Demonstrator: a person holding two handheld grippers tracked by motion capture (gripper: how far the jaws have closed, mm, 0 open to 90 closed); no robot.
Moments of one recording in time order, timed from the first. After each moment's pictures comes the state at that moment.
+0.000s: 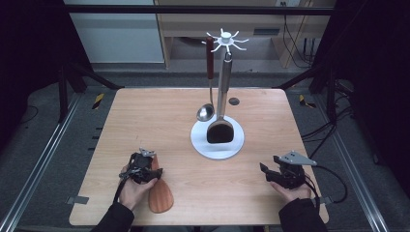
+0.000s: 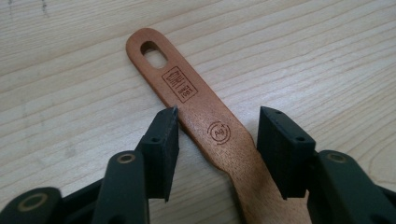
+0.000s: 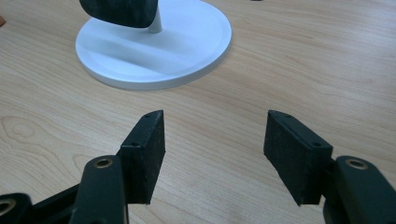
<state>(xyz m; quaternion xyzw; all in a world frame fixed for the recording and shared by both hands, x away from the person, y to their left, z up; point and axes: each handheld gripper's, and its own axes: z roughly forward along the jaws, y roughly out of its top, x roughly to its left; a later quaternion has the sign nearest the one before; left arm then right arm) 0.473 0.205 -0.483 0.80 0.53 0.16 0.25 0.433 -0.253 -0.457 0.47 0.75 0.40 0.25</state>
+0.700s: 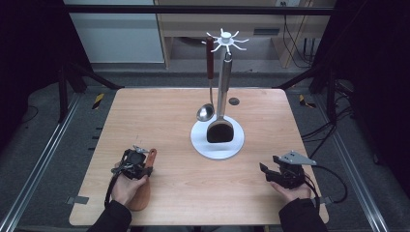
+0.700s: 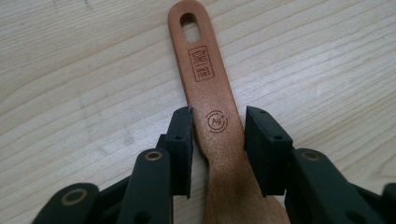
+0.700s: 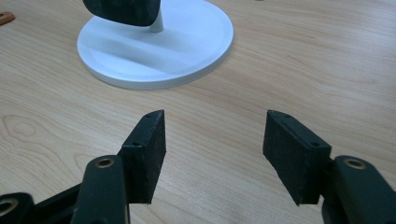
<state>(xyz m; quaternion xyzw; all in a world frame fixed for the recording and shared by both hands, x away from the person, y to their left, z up) 0.482 0.228 -0.476 0.81 0.52 0.16 0.21 0.434 -0.253 -0.457 0.46 0.75 0.40 0.25</state>
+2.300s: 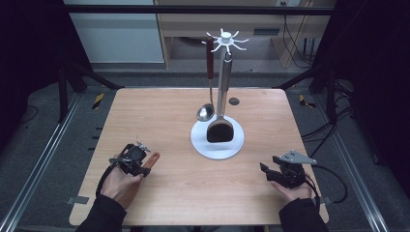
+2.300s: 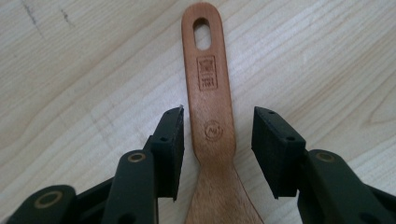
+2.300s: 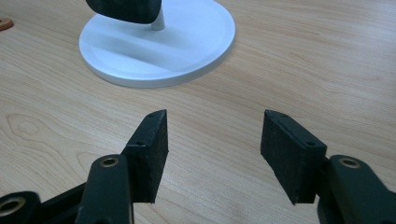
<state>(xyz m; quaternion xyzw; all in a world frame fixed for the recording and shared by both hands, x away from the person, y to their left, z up) 0.497 0.229 -0.456 0.88 0.43 0.12 0.15 0.435 -0.254 -0.456 0.47 0.75 0.40 0.24</state>
